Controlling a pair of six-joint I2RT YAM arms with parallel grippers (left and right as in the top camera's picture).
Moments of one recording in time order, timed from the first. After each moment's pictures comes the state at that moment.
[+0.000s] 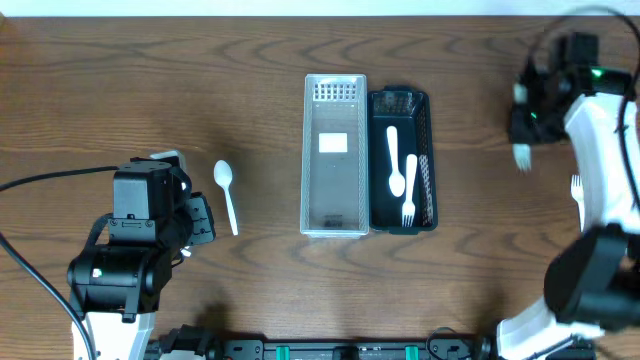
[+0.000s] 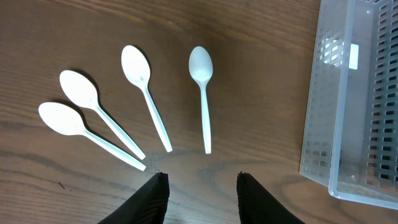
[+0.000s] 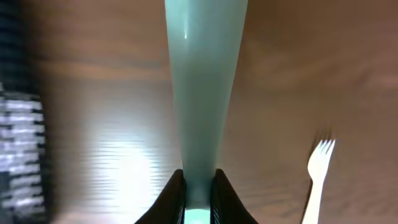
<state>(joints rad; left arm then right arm) -0.07 0.91 1.02 -1.10 -0.04 -0.25 -0.09 1.75 1.59 -1.10 0.04 -0.10</state>
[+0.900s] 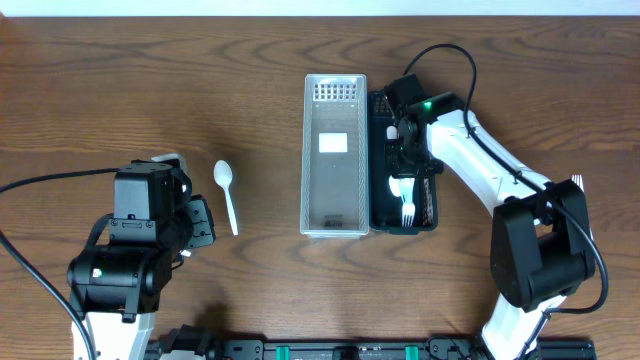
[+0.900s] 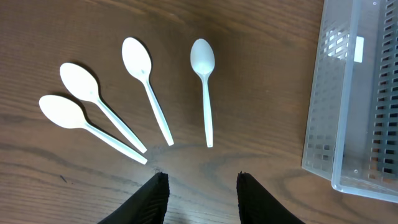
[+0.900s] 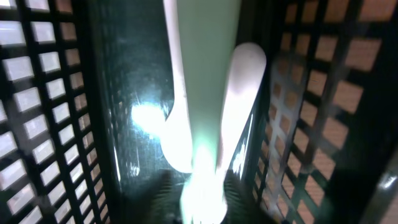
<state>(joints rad) -0.07 0.91 1.02 -1.12 -0.04 -0.25 0.37 1.93 1.42 -0.98 0.02 0.39</state>
